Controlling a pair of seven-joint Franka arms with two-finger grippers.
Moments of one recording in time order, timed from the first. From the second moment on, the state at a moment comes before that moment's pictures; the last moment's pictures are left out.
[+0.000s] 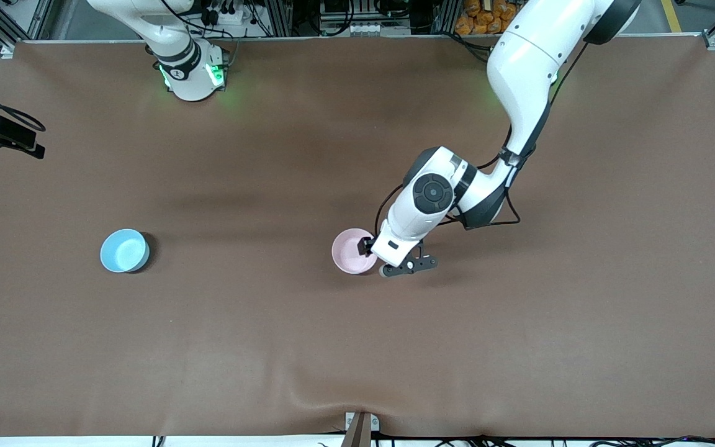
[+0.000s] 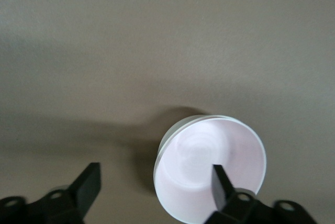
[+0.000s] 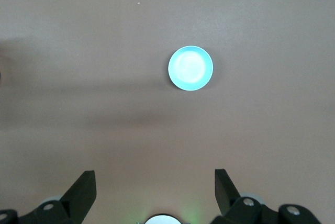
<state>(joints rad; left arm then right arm) -0.48 0.73 -0.20 -1.49 -0.05 2.36 -0.82 0.00 -0.01 -0.10 -1.55 0.03 1.44 -0.08</state>
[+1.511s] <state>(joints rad) 0.07 0.41 -0.17 -1.47 0.06 1.97 -0.02 0.04 0.35 -0.09 -1.54 0.06 1.52 -0.07</state>
